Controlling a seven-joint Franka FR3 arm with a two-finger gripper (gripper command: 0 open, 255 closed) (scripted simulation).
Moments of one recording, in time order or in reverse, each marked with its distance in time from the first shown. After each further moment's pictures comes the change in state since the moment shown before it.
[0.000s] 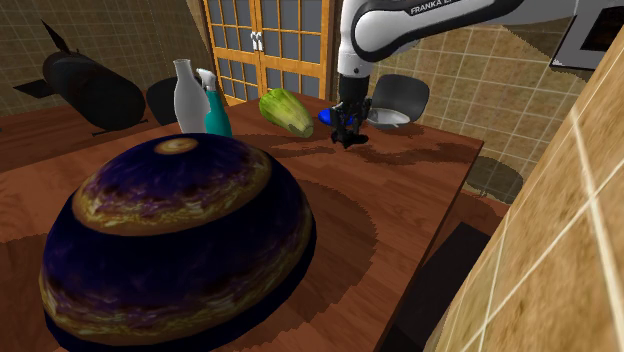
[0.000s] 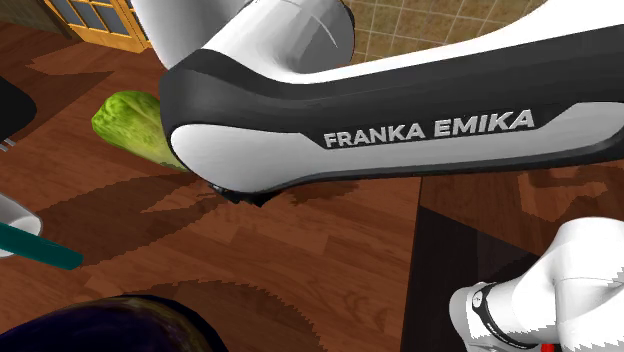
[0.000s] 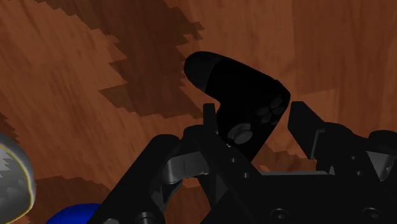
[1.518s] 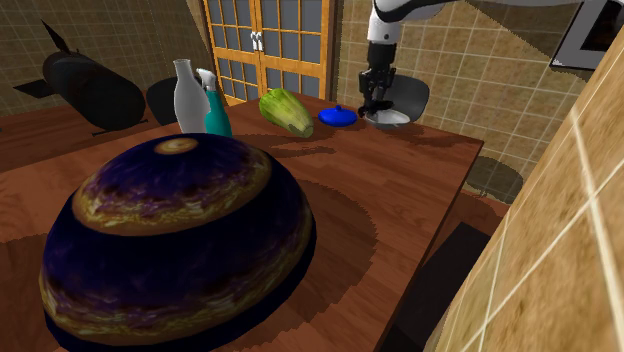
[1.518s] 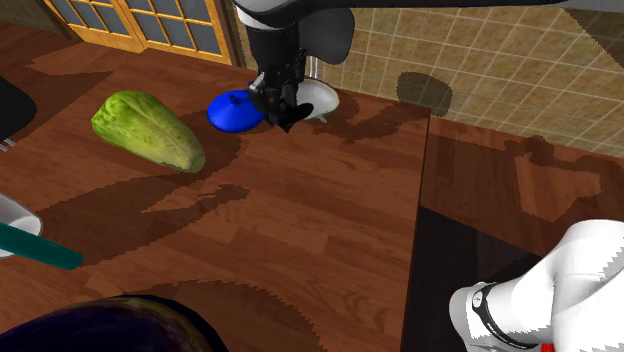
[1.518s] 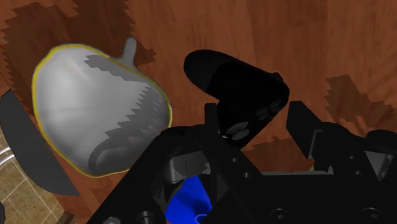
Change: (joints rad) arm -0.126 0.065 -0.126 0.232 0.000 -0.165 -0.252
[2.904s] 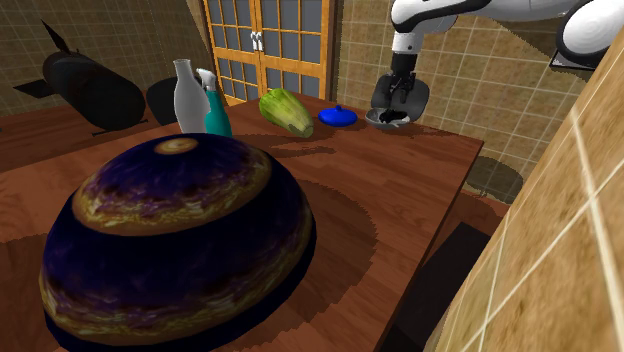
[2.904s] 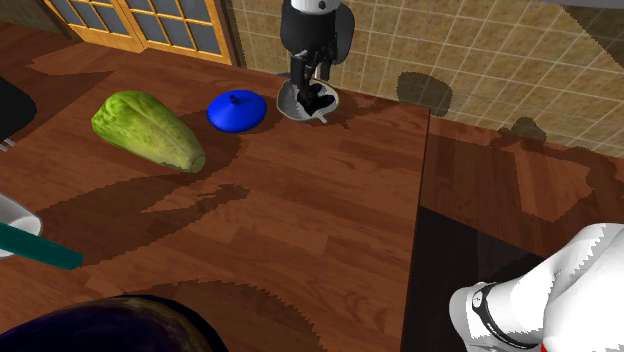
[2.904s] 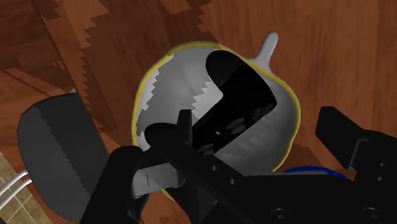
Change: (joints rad) arm -0.155 0.152 -0.103 0.113 0.081 -0.032 -0.262
